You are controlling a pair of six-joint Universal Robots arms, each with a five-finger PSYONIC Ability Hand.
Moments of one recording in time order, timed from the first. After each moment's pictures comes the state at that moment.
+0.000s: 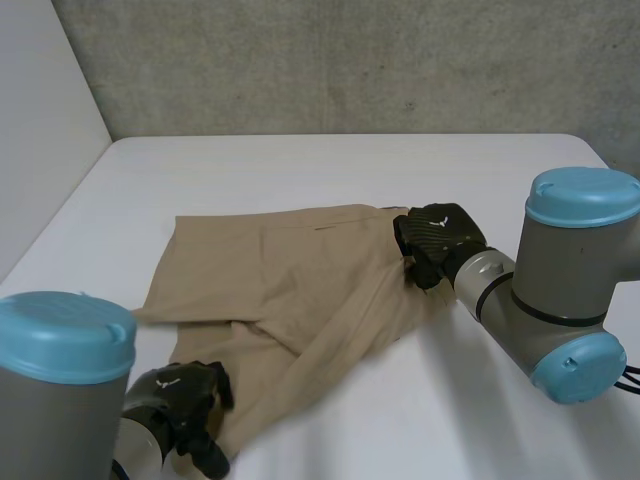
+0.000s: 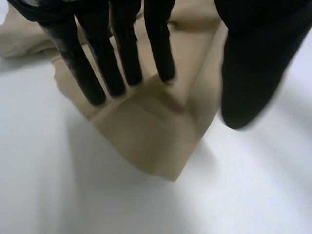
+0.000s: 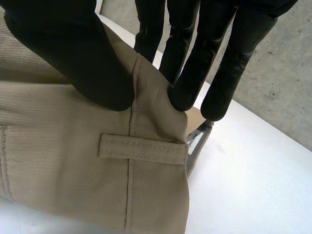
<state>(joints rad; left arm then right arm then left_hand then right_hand) 4.03 -1.75 -1.86 2.82 -1.83 2.93 2.05 -1.07 1.43 -0.06 1.45 2.87 0.59 0.56 0.55 0.56 0.38 0.97 1.18 1.19 1.19 0.98</state>
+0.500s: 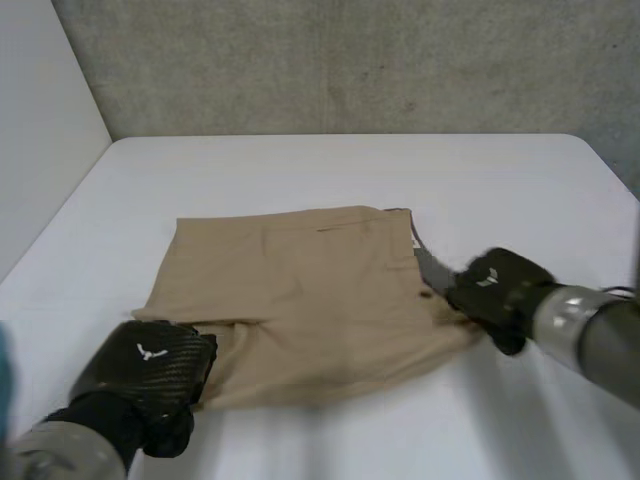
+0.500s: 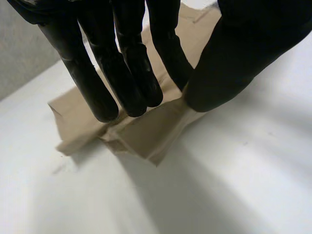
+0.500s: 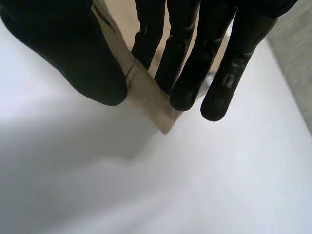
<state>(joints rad) 3.91 -1.53 -1.77 2.72 -1.94 3.27 1.90 -1.36 1.62 0.39 1.37 2.22 1.15 1.19 1.19 1.19 0.97 0.97 1.18 1.19 1.19 0.98</state>
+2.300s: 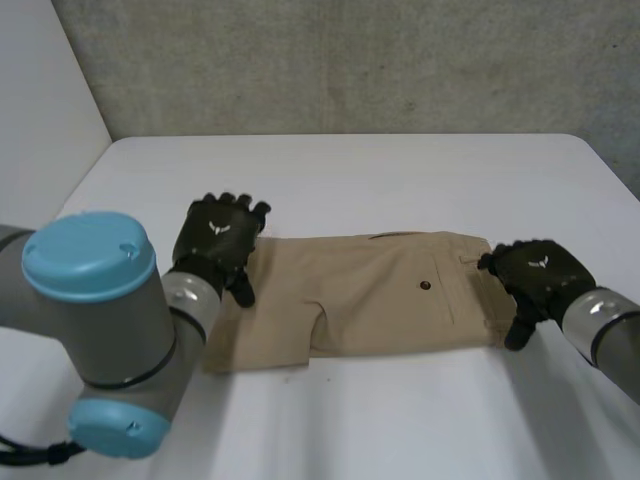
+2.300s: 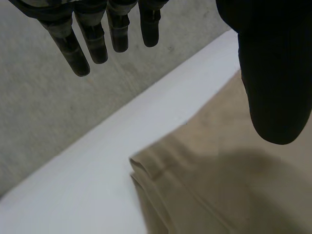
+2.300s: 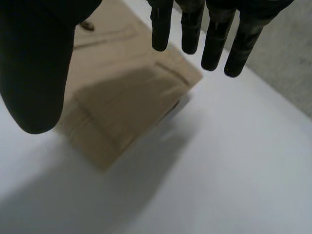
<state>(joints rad) 4.11 -1.94 -1.63 3.39 -1.74 3.41 1.70 -1.29 1.82 -0.06 1.30 2.62 0.19 0.20 0.21 0.20 0.05 0.25 0.31 0.31 0.30 0.13</state>
